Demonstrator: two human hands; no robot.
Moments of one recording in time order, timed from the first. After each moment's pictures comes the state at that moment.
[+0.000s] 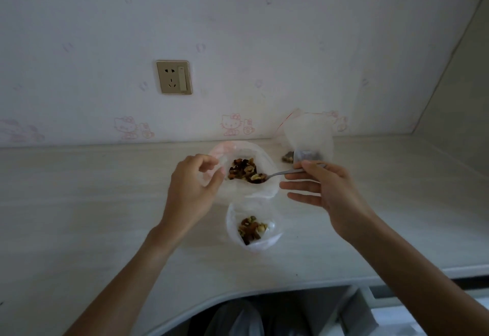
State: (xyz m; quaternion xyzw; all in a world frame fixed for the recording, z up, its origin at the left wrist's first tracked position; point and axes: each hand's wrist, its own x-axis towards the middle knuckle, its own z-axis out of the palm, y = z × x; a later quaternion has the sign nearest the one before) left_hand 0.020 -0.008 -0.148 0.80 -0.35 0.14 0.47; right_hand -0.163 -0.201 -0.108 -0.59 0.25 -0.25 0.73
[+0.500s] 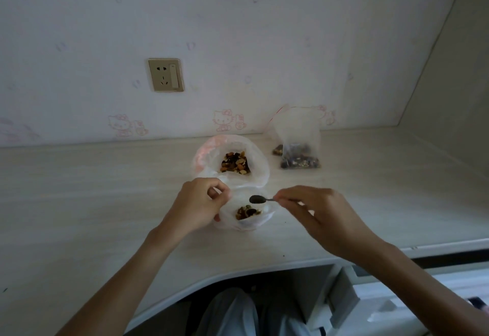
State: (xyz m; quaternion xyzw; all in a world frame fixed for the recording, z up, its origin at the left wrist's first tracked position) left_hand -0.015 -0.002 -0.151 0.84 -0.38 -0.08 0.38; right_hand -0.225 -0.181 -0.129 -0.93 -0.01 -0.29 0.21
